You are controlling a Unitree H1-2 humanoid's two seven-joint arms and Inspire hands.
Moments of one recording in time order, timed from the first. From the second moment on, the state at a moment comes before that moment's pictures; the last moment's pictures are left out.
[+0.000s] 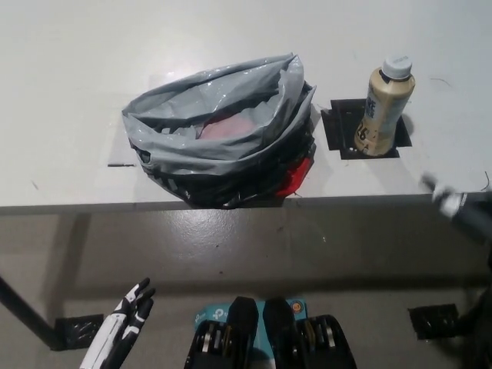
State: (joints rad) left_arm 0.10 0.21 -0.07 -0.04 0.04 0.02 -0.12; right_arm -0.27 -0.07 -0.16 -0.12 -0.16 -0.22 -0.13
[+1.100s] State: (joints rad) left_arm 0.04 0.21 -0.07 -0.05 0.05 0.01 -0.13; right_arm -0.76 -0.08 -0.17 0.68 -0.09 -0.12 -0.22
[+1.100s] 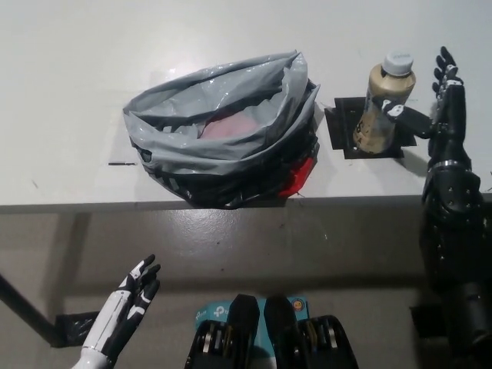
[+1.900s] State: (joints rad) left_arm 0.02 0.21 -0.07 -0.05 0.05 0.00 -0.13; right_arm -0.93 -0.12 -0.10 1.10 -0.09 -0.15 -0.23
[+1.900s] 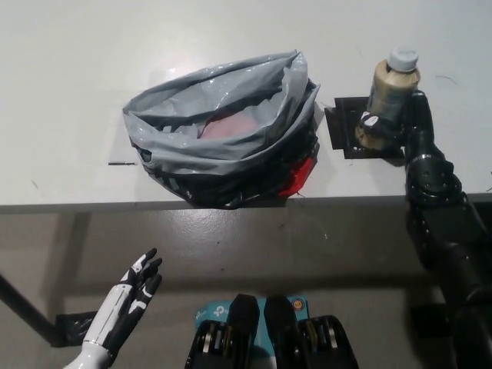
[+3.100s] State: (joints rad) left_arm 0.00 0.23 -0.08 -0.05 0.06 0.01 -0.16; right_arm -1.21 -0.07 0.41 0.79 -0.41 -0.14 -0.18
